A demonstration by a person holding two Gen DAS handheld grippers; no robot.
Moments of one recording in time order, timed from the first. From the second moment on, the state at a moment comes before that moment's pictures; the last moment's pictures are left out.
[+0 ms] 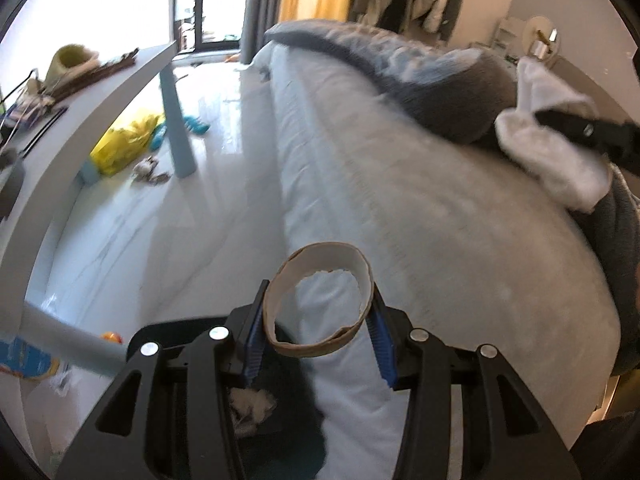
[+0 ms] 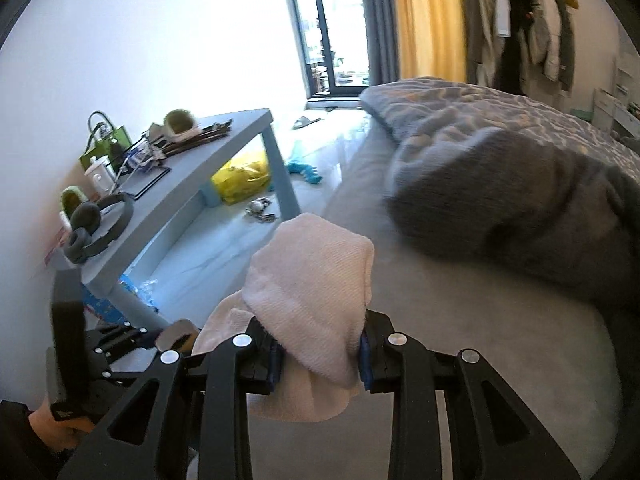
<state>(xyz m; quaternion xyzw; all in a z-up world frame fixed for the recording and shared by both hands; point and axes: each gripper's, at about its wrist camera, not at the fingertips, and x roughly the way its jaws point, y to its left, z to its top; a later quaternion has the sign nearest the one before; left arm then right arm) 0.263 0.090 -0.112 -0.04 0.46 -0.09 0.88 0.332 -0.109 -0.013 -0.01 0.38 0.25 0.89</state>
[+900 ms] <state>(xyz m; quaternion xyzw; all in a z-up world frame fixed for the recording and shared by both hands) 0.225 0.191 -0.250 -0.06 0.64 -0.04 0.76 0.329 0.047 -0.079 -0.08 0.44 0.32 0.83</state>
